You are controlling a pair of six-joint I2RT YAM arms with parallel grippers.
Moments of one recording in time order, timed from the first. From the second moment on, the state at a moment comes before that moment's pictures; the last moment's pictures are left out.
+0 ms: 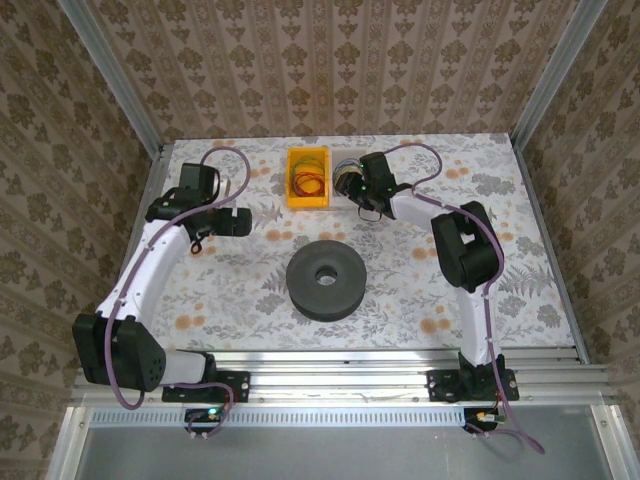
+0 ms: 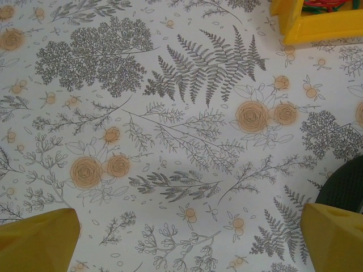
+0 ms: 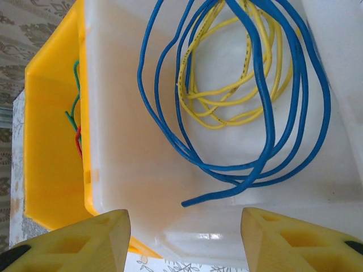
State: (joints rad) left arm -0.22 1.33 1.21 -0.86 -0.03 -0.06; right arm 0.38 2.14 1.50 -0.04 -0.10 0.87
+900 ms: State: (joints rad) left arm -0.22 1.33 1.22 -0.86 -0.03 -0.05; right arm 0.38 2.19 1.55 0.06 -0.03 0.99
